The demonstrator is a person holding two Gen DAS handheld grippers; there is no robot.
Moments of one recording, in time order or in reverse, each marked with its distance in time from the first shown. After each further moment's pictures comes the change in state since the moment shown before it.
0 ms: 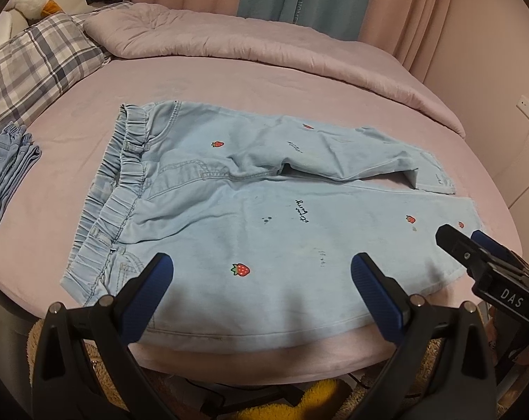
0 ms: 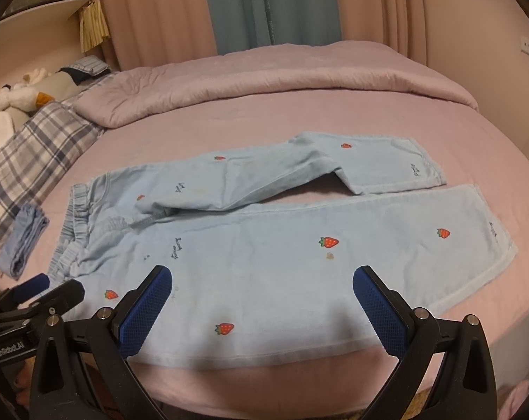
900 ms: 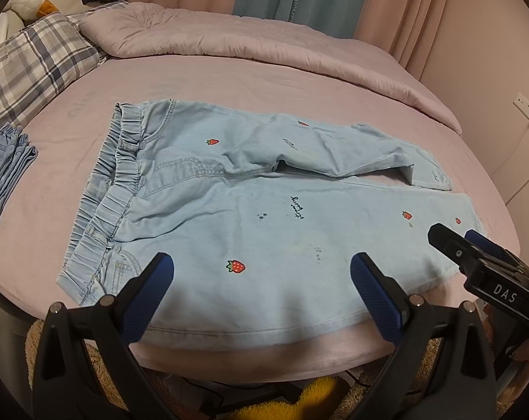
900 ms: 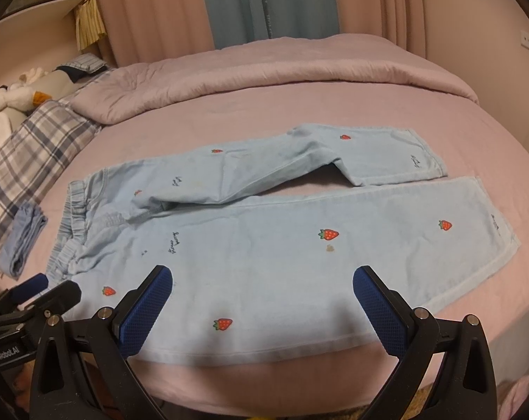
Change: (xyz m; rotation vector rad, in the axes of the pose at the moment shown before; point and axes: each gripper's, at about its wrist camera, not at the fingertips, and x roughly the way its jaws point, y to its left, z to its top) left arm 0.002 -0.004 -0.001 0.009 0.009 -0.013; right arm 0.004 -0.001 -0.002 0.012 0.021 0.000
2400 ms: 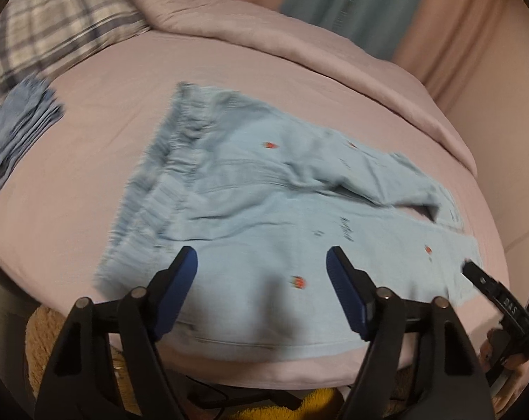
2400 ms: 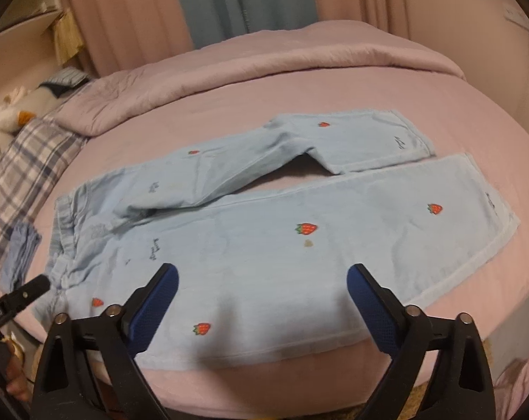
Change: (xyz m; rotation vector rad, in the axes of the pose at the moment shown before) left arm 0.000 0.083 0.009 -0.231 0.013 0.014; right arm 0.007 -0.033 0.003 0.113 0.034 -0.006
